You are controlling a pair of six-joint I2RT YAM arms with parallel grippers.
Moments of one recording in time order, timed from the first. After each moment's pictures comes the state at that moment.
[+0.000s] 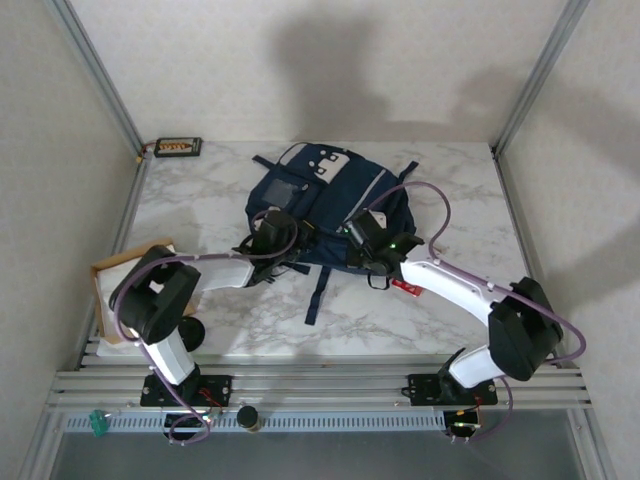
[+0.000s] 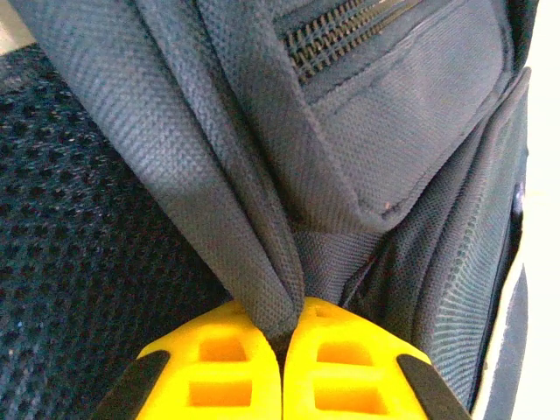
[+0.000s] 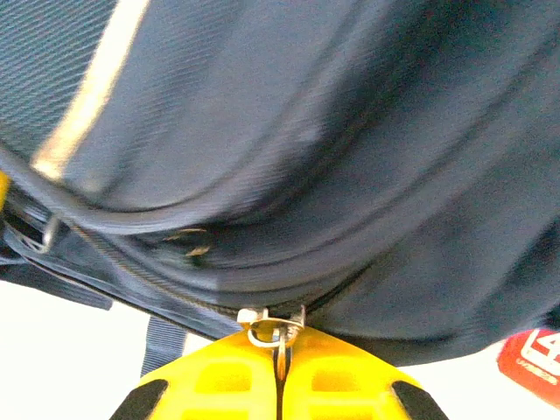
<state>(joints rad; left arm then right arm) -0.57 1.72 0.84 0.36 -0.03 -1.40 0.76 1.45 1.02 -0.57 0.26 0.70</state>
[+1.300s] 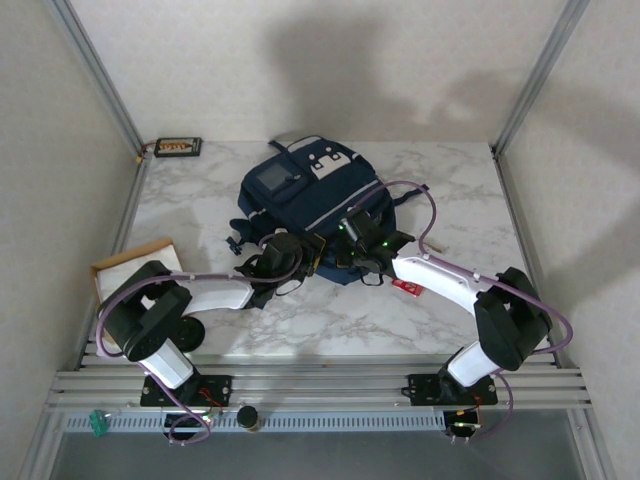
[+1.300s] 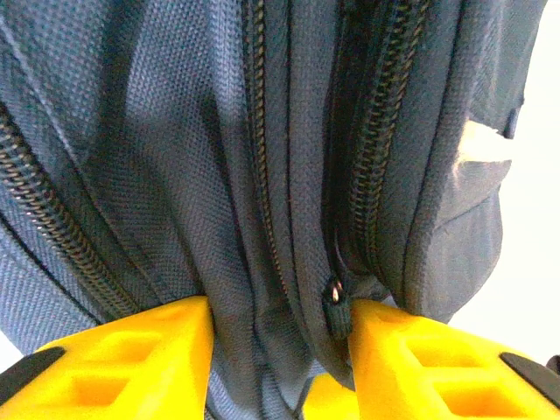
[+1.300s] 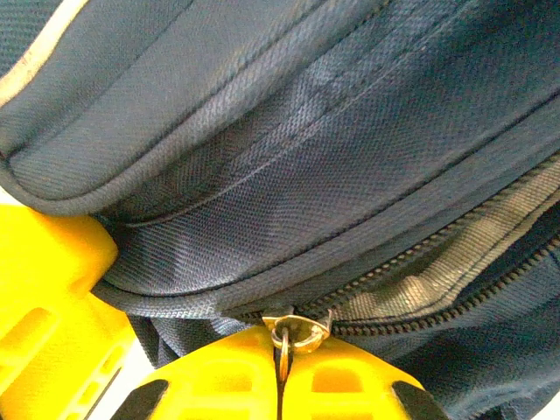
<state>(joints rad) -0.73 1.62 0.71 0.42 -0.07 -1.68 0.76 1.54 1.03 -0.44 0.12 0.61</state>
